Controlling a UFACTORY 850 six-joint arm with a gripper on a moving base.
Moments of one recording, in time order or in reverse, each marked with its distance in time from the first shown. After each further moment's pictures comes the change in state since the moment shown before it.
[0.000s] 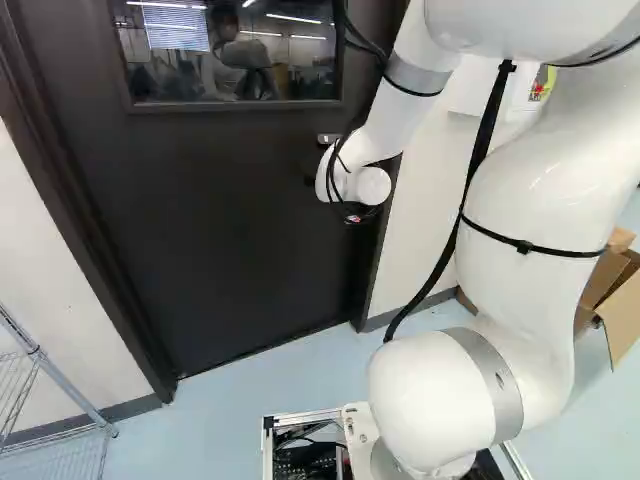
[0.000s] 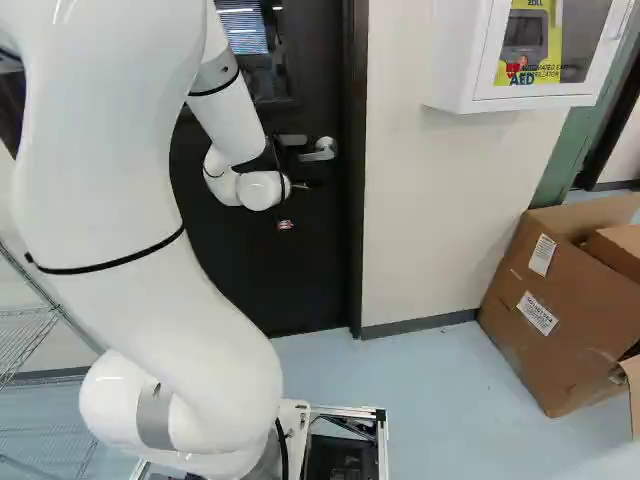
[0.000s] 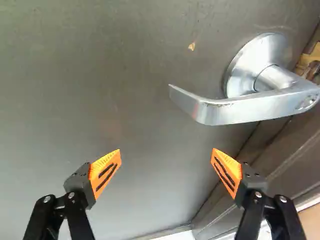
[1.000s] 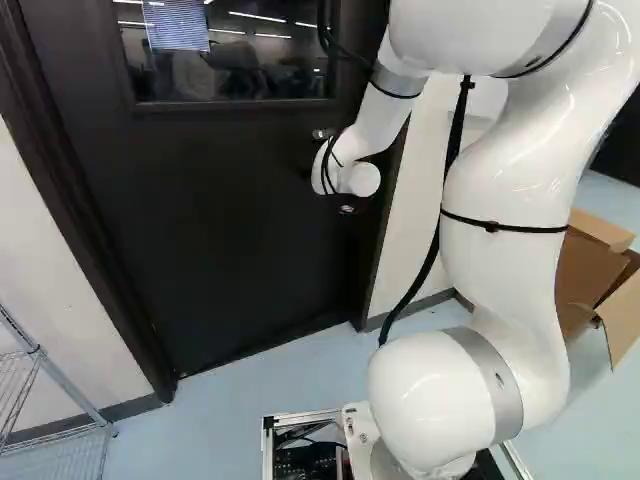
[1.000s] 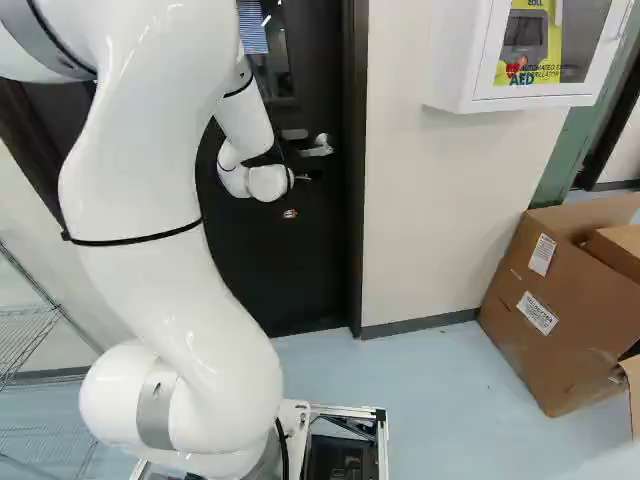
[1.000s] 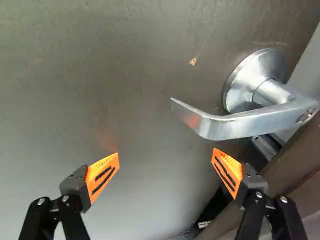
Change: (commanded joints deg) arm 0.0 -8.7 -9.9 -2.0 1.5 0.0
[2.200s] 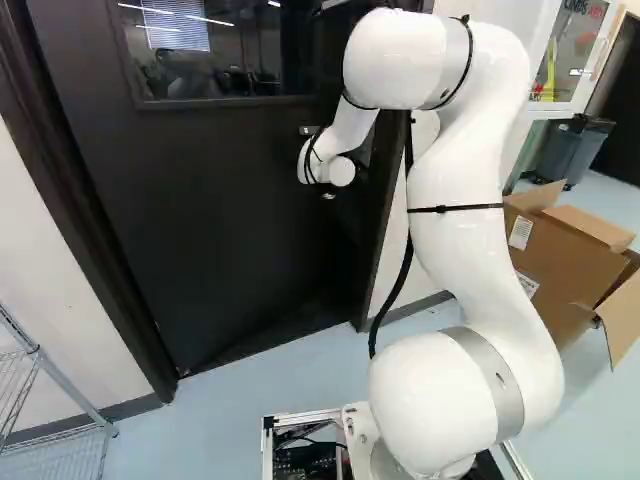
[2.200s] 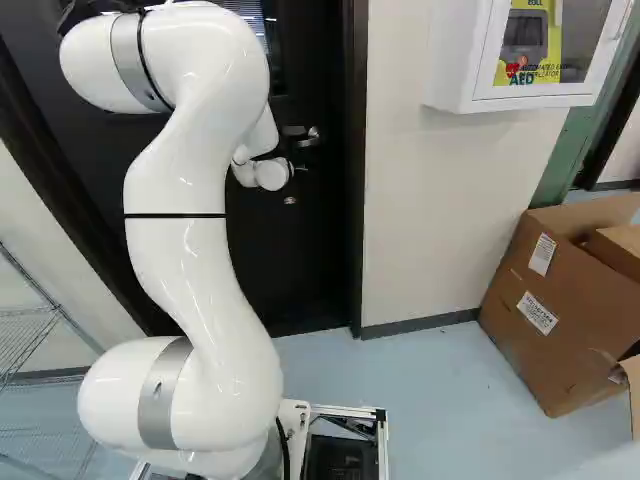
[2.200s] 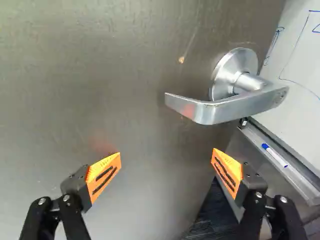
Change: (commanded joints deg) arm 2.4 -15.5 -19.3 3.2 0.0 0.0
